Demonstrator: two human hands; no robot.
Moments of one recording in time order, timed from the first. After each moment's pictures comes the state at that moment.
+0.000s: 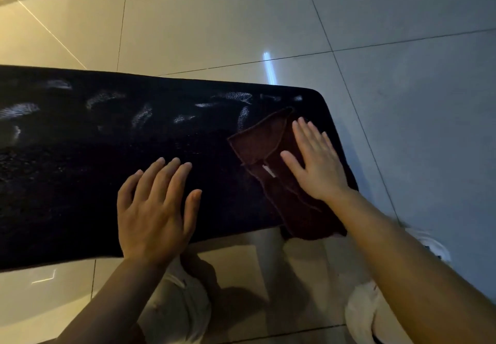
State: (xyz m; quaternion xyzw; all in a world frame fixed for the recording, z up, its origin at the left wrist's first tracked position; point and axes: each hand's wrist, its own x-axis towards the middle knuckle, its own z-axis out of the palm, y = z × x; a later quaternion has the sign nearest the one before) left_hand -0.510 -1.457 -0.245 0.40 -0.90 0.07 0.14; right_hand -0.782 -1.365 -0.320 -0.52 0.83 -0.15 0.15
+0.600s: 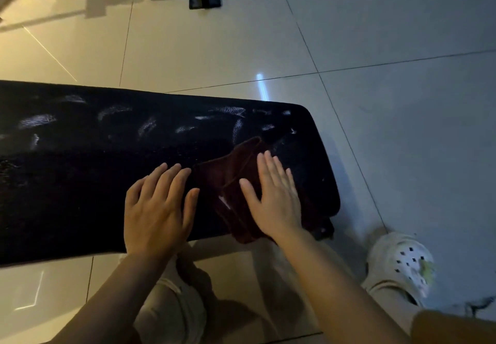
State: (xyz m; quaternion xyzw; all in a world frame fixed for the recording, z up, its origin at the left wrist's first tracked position) left_hand -0.511 -1.454 -0.237 0.41 -0.91 0.04 0.11; right_hand -0.688 -1.360 -0.291 -0.46 0.85 -0.19 0.18
